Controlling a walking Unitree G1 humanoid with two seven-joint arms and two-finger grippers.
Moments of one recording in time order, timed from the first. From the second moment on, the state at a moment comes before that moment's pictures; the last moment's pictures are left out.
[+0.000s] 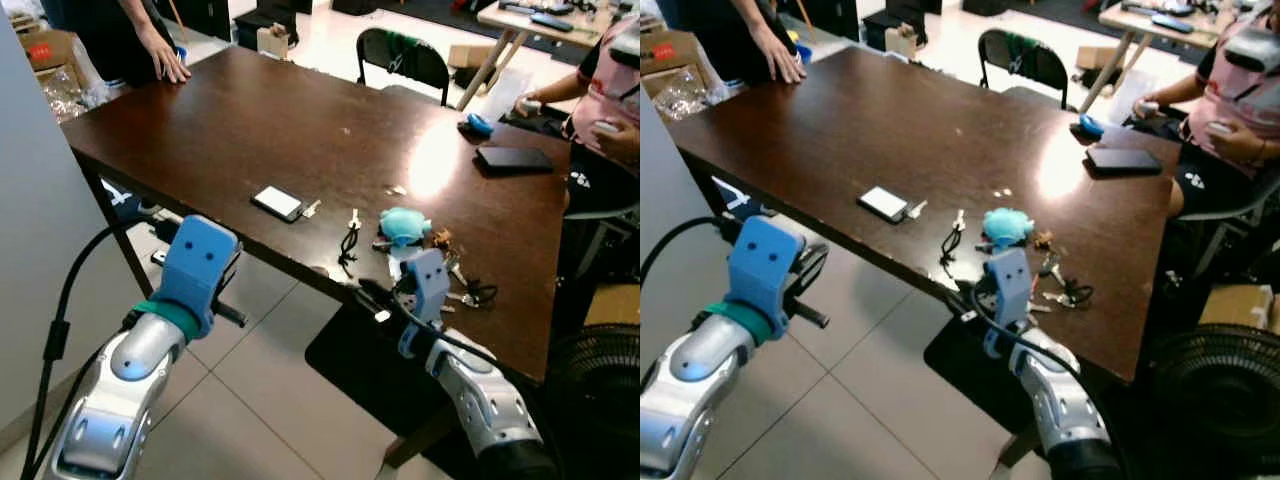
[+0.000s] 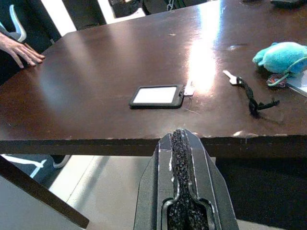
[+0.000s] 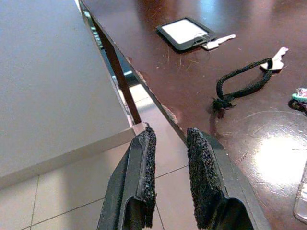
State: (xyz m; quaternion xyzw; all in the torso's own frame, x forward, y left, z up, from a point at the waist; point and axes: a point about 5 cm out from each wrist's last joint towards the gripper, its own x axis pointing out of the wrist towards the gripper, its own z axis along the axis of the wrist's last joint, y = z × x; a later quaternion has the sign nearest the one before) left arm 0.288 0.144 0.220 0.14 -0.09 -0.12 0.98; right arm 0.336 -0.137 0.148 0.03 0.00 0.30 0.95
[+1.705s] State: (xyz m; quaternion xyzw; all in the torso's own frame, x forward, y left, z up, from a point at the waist) left arm 0.266 0.129 0.226 0.00 -0.03 -0.25 0.97; right arm 0.313 -0.155 0.167 0.04 -0.02 0.40 0.91
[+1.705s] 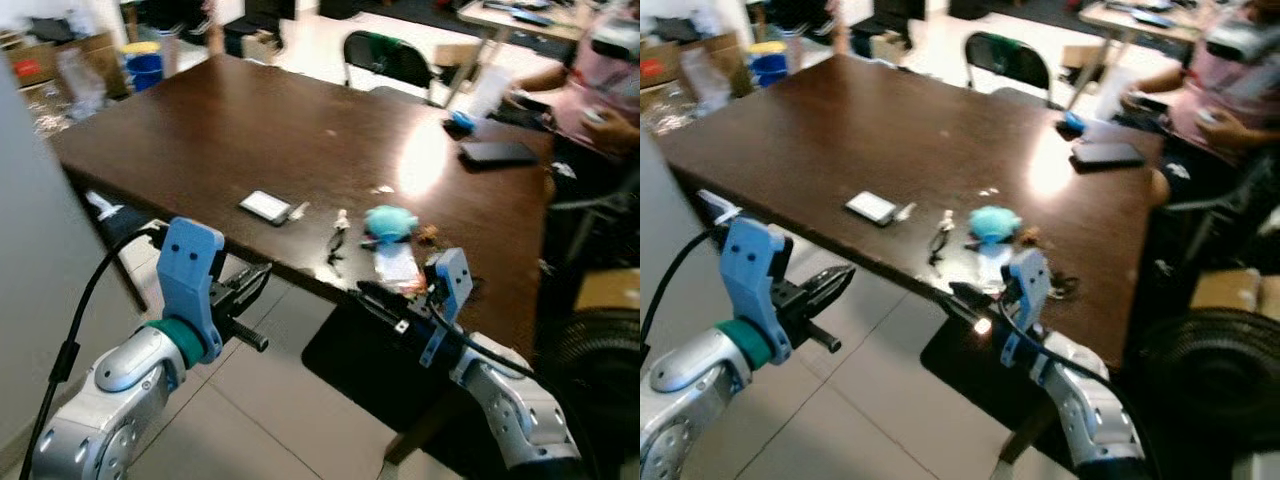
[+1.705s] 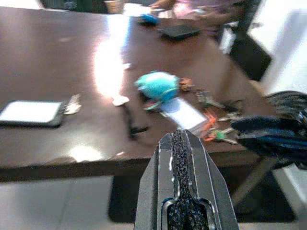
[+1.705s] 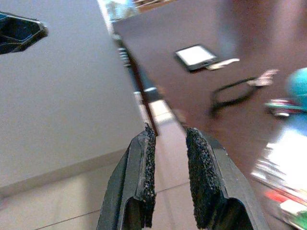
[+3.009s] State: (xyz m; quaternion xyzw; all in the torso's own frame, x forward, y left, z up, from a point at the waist) left arm 0.315 0.152 0.183 0.12 0.01 -0.09 0.99; right arm 0.326 -0.138 0.173 0.05 -0.05 0.38 0.92
